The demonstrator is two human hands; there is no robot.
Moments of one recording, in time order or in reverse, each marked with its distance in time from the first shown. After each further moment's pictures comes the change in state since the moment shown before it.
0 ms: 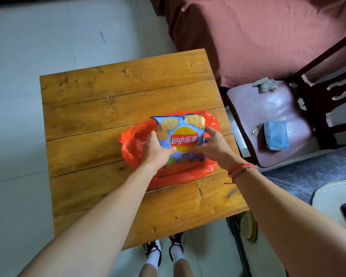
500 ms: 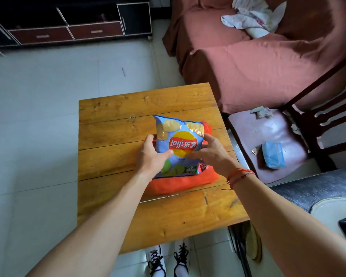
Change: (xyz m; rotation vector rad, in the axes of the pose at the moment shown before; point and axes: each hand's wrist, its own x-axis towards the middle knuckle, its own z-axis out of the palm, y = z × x) left_hand -0.078 0.022 -0.079 -0.089 0.174 0.191; right_hand -0.089 -0.075 0.013 0.190 -0.107 -0.172
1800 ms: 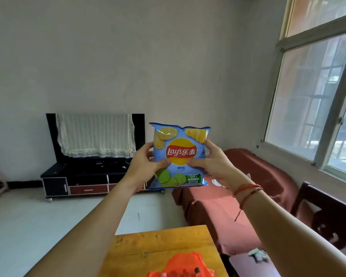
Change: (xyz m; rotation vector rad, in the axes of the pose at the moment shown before) left_hand -0.212 0.296 -0.238 -0.442 0.002 0.813; right_hand -0.290 -0.340 -0.015 0.022 -0.054 -0.867
